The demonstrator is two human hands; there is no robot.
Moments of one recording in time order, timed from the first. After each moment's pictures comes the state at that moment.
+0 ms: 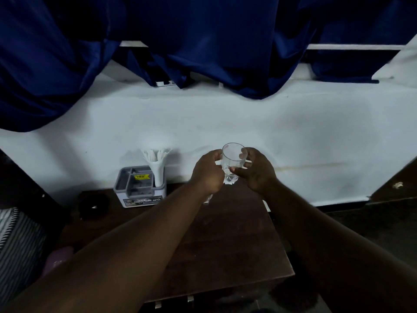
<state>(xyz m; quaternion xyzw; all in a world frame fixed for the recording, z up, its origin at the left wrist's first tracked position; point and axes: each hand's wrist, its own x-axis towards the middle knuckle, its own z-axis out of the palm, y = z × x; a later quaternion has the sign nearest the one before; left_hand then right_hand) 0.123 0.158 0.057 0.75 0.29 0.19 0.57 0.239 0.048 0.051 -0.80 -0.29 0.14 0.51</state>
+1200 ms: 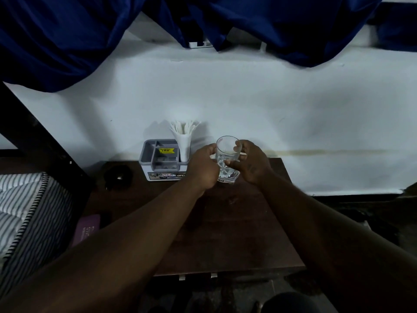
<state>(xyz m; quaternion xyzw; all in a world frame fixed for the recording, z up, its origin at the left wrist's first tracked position) 0.060 0.204 0.005 0.73 0.34 0.20 0.55 0.189 0.113 -0.001 -0.81 -0.33 0.20 0.45</state>
